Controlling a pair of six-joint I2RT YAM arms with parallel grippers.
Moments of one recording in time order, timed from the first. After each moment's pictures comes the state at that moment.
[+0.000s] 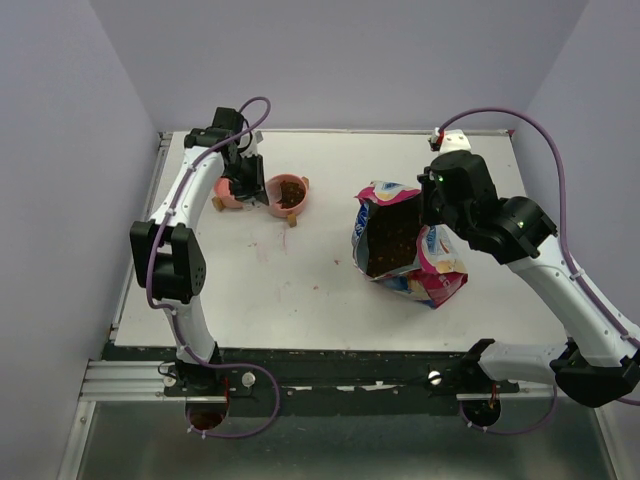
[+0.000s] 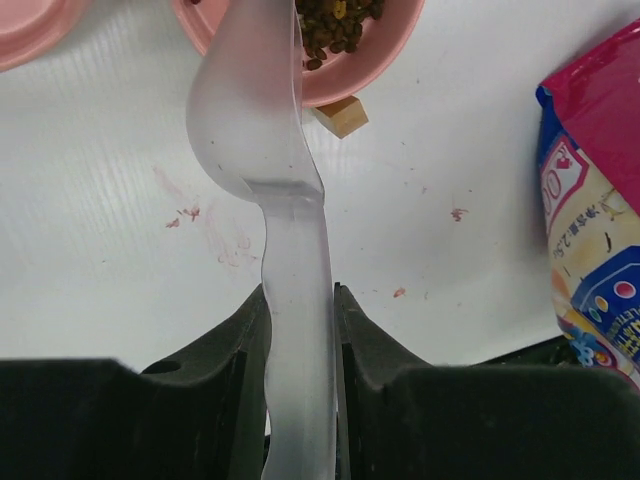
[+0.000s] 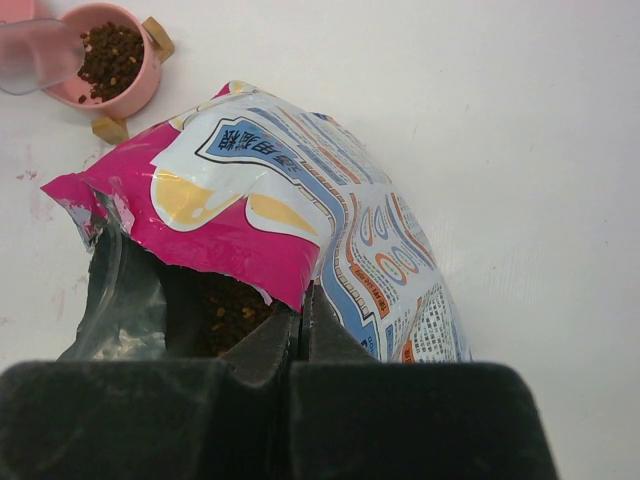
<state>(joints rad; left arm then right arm) -0.13 1.88 1.80 -1.10 0.37 -0.21 0.72 1.20 1.55 -0.97 0.46 0.31</state>
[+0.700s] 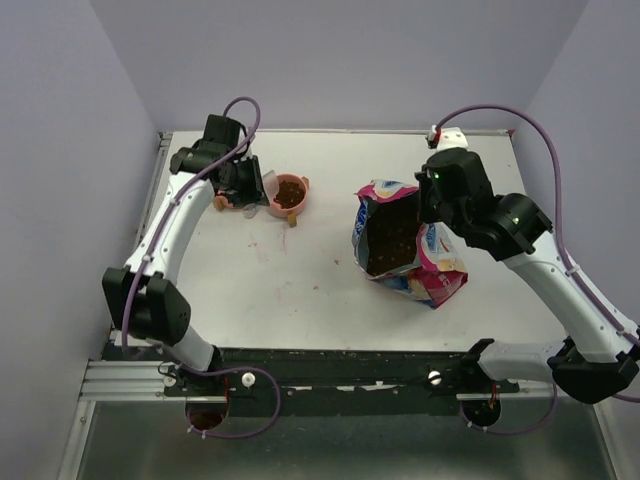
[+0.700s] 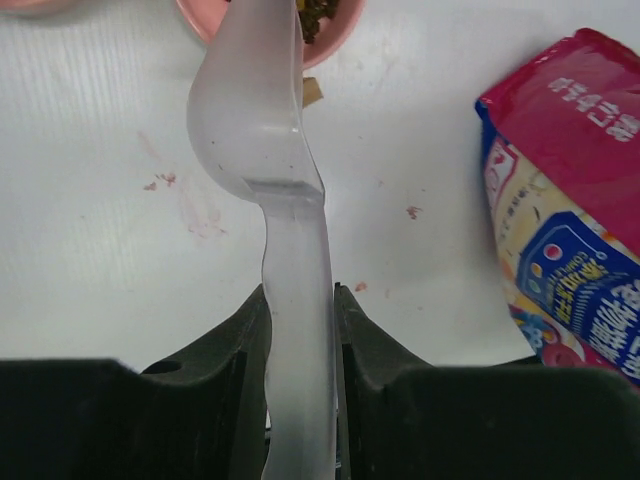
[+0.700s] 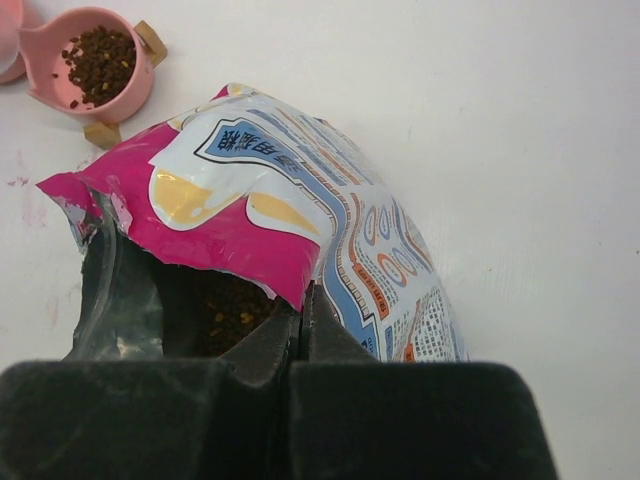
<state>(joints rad) -0.22 1.67 1.69 -1.05 0.20 -0.32 0.72 1.22 1.56 -0.96 0.47 0.31</state>
